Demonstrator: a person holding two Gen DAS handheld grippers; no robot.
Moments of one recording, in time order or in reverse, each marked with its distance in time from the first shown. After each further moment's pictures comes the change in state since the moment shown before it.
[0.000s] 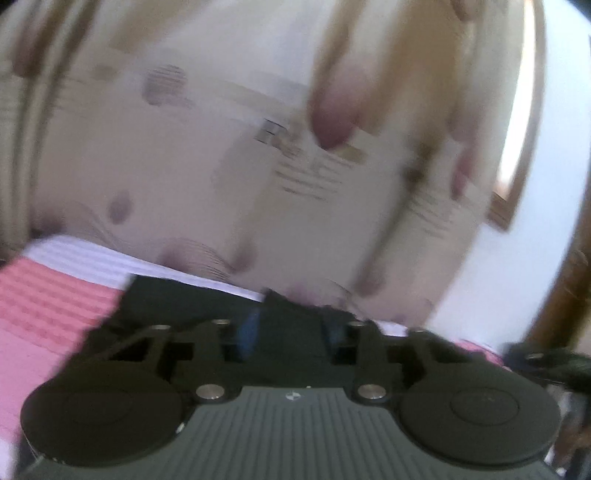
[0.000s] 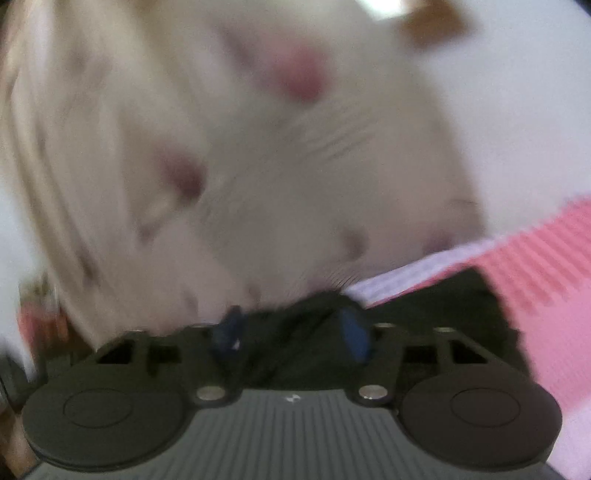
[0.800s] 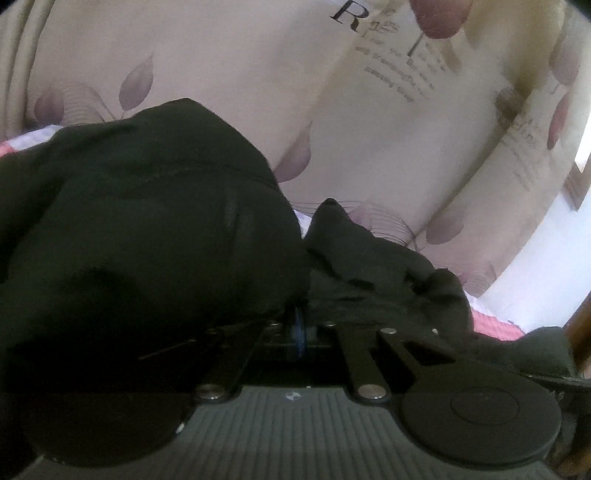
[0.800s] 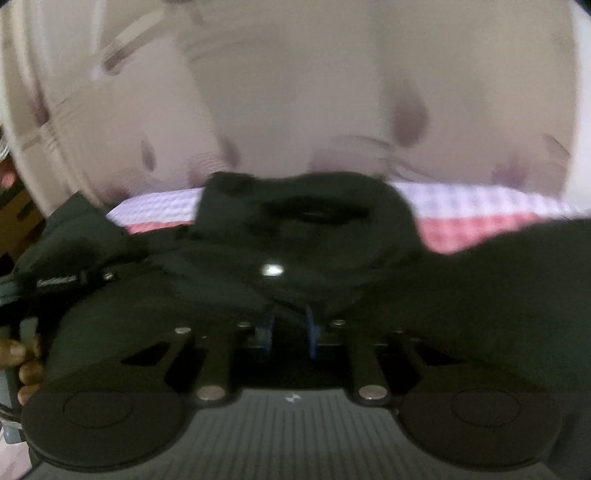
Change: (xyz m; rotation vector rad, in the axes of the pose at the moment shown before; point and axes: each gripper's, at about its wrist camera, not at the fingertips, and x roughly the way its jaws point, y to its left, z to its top) left arm 0.119 0.066 -0.069 -0.153 0.170 0.096; right arm 0.151 0.004 -0.050 -0.182 0.336 -0.108
